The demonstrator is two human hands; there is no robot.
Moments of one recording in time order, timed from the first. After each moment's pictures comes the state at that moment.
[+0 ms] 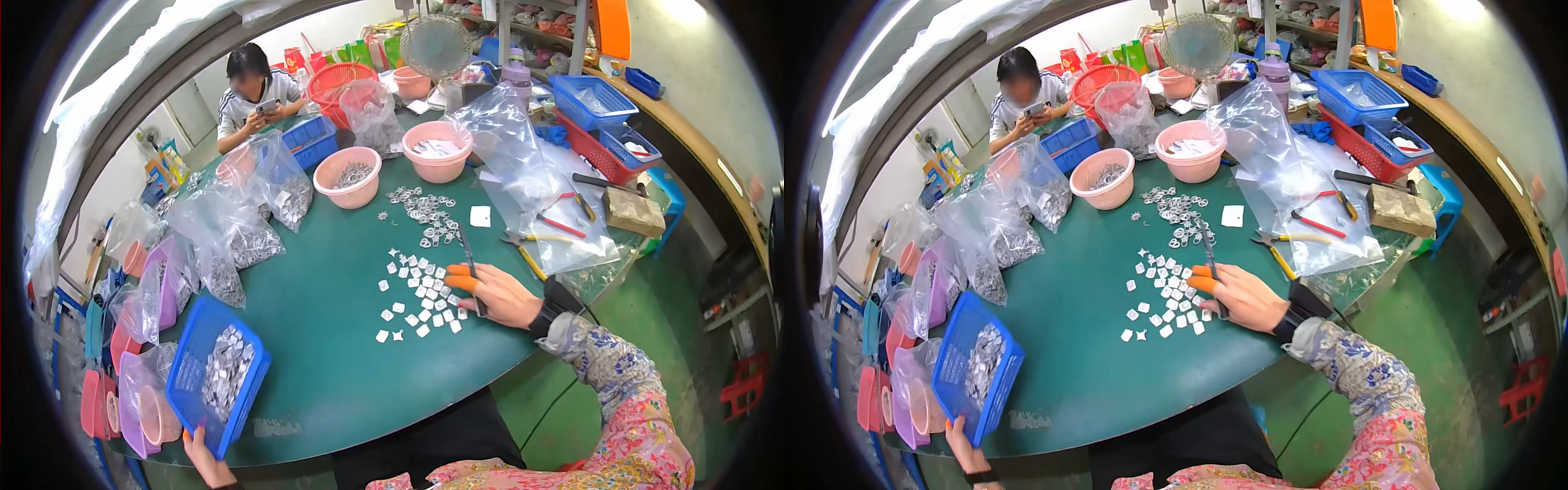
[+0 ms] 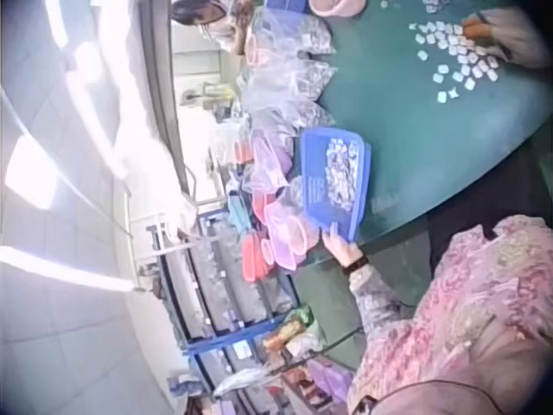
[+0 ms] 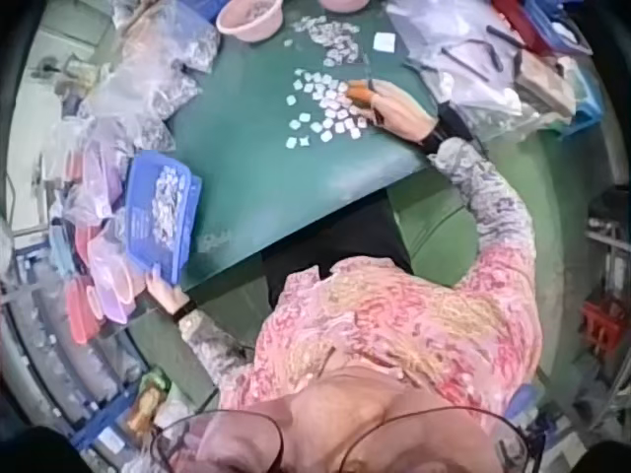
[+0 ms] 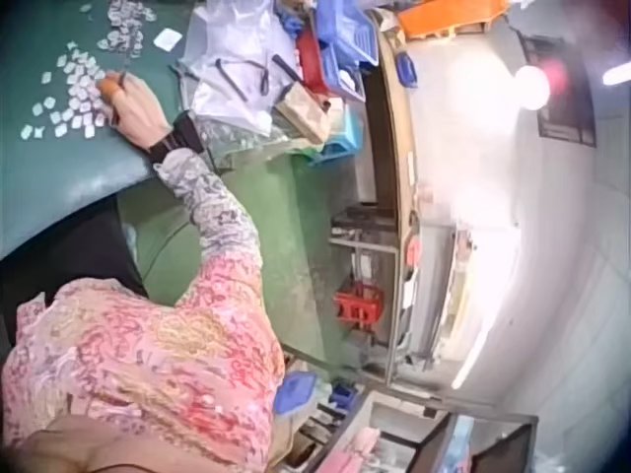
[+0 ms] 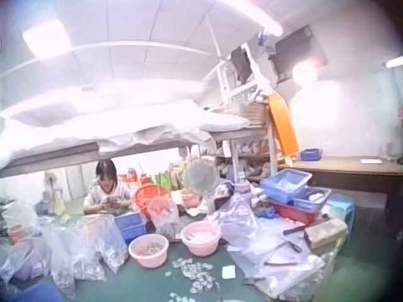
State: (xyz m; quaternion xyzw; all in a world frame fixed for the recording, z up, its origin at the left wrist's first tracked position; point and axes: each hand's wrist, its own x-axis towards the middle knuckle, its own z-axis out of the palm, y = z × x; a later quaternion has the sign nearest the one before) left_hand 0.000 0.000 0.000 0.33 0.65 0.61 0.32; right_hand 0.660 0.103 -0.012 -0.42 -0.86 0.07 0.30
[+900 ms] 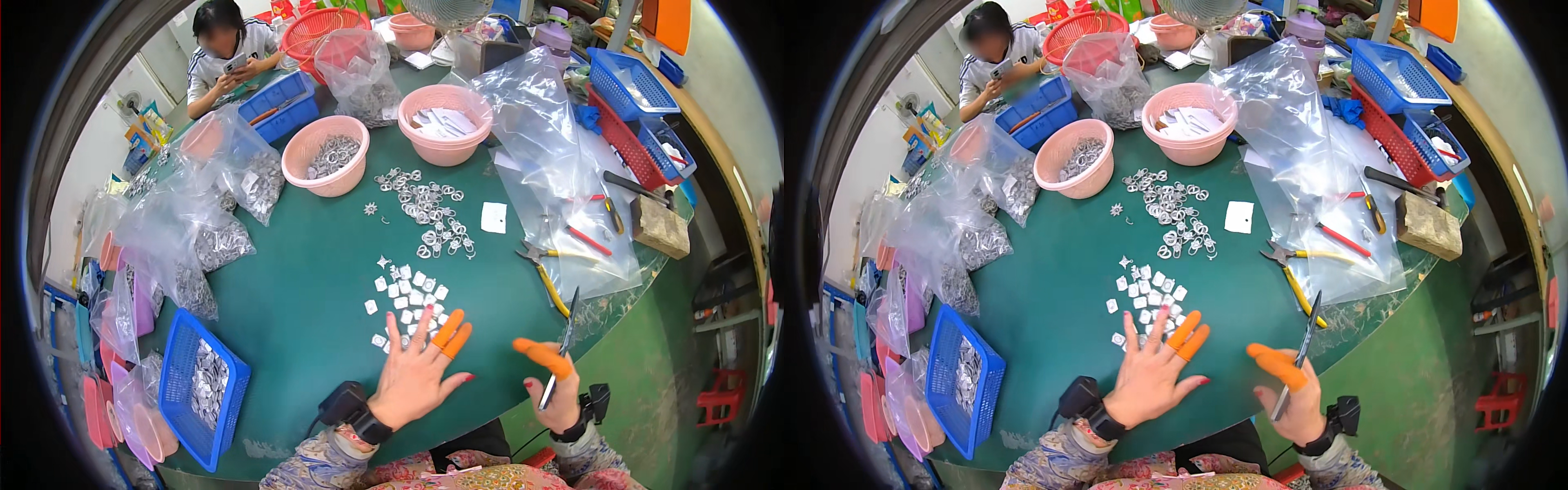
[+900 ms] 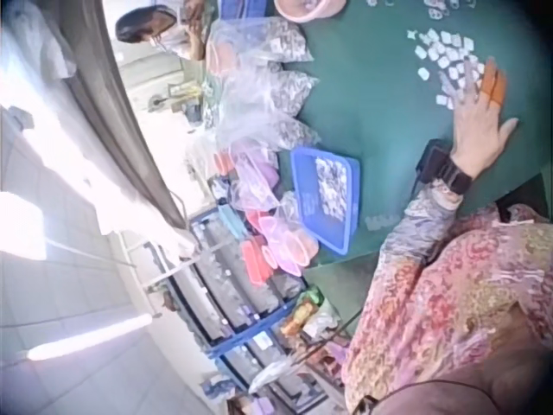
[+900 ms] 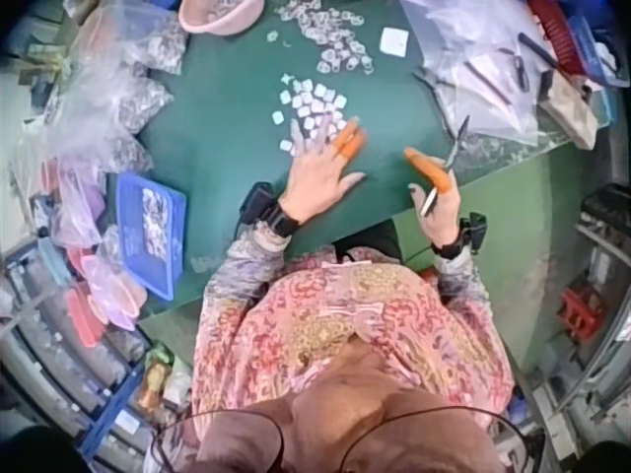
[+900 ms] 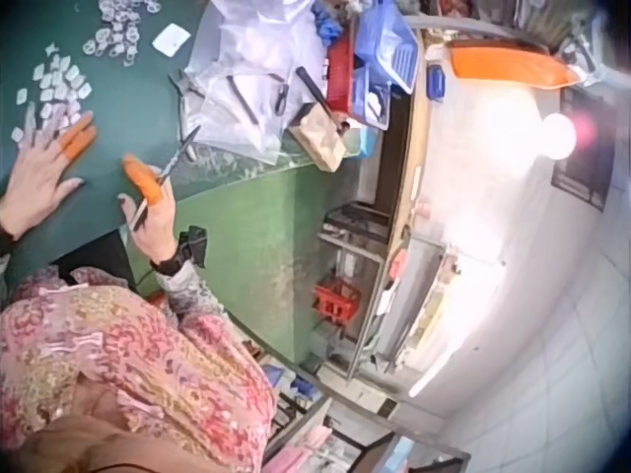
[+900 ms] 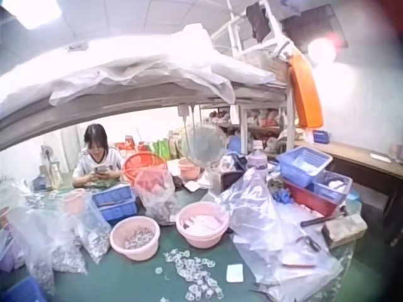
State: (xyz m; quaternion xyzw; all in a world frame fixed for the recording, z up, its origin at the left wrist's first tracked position) left_hand 0.435 0.131 -0.004 0.94 0.29 0.08 0.18; right_hand 0.651 0.001 0.012 -0.60 -0.60 0.18 0.49
